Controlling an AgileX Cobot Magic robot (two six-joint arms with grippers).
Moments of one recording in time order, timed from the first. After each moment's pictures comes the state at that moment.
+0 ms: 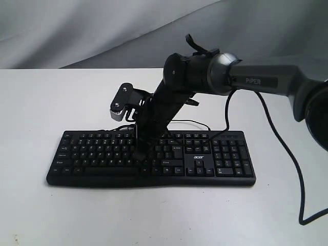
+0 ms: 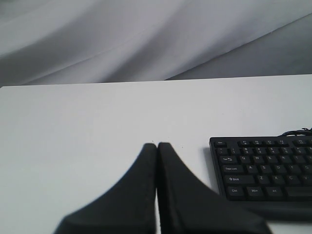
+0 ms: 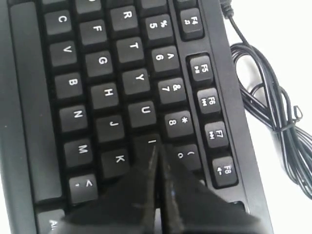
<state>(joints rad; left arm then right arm) 0.15 0.00 0.00 0.07 0.29 -0.12 0.62 2.26 -1.68 0.43 0.77 -1.00</state>
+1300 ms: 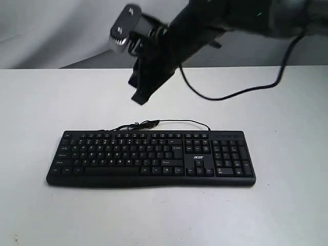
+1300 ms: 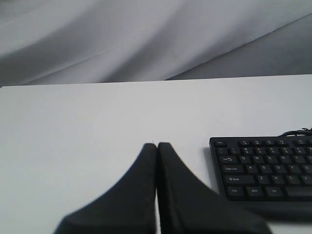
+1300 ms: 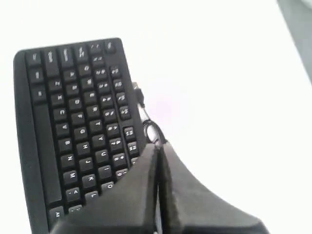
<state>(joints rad) 0.15 0.00 0.00 0.07 0.29 -0.12 0.59 1.92 -1.66 0.41 0.76 -0.95</state>
